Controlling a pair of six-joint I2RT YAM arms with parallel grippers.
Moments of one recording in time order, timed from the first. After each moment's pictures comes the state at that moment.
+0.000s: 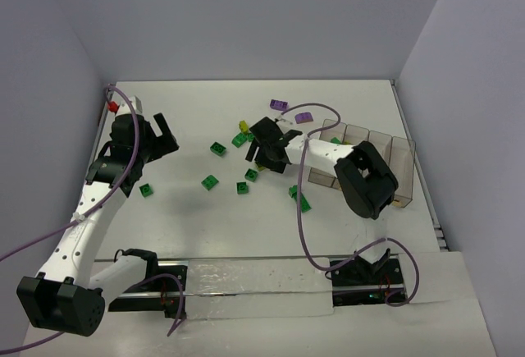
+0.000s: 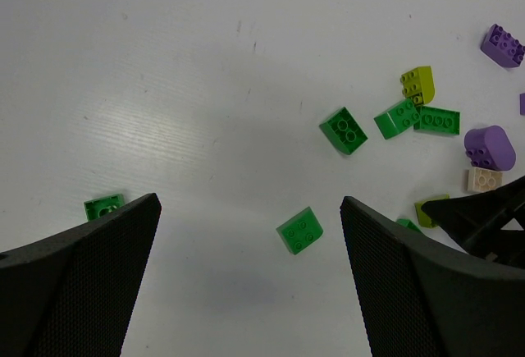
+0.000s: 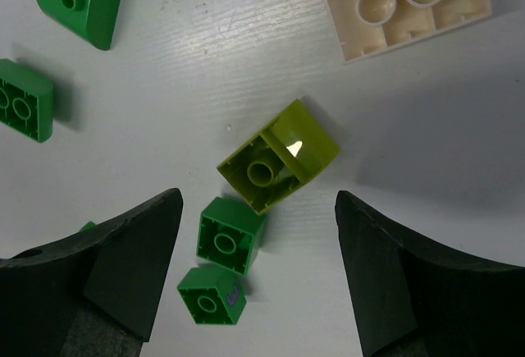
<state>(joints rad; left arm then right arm) -0.21 1.02 0.98 -0.55 -0.22 -0.45 0.70 1.92 1.32 -0.41 0.22 1.01</state>
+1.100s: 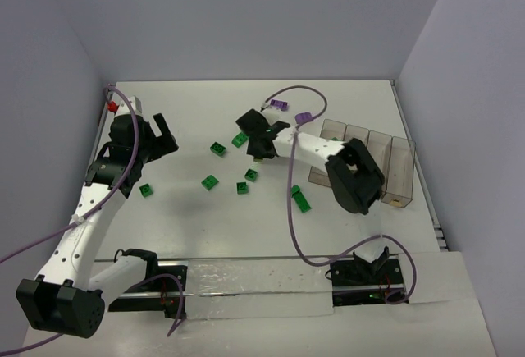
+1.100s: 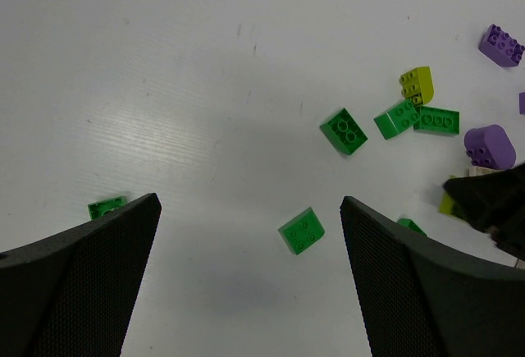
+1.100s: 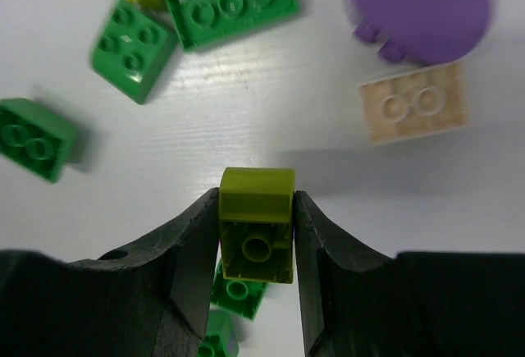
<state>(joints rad) -0.21 1.01 0.98 -0.55 -0.22 -0.44 0.73 2.00 1.51 -0.51 0.42 0.82</state>
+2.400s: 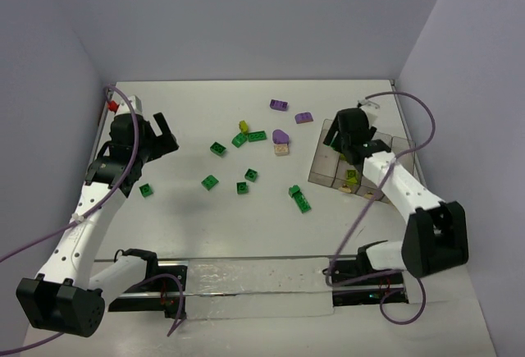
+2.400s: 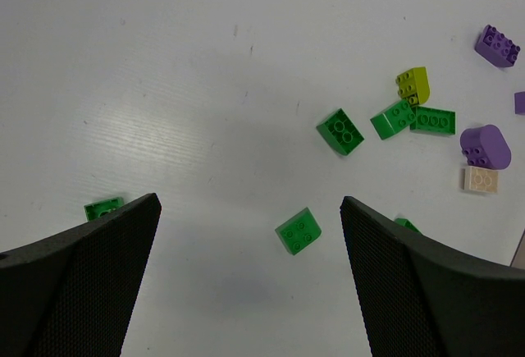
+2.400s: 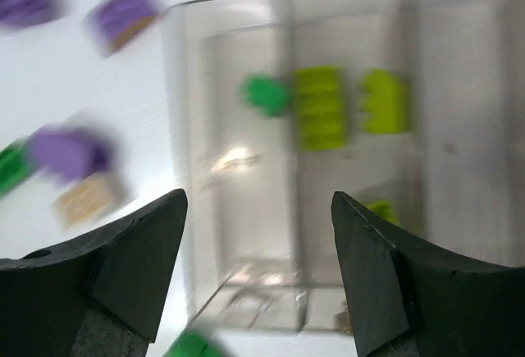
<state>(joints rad) -0.21 1.02 0.99 -0.55 -0.22 -0.44 0.25 1.30 0.91 -0.31 0.37 0.54</state>
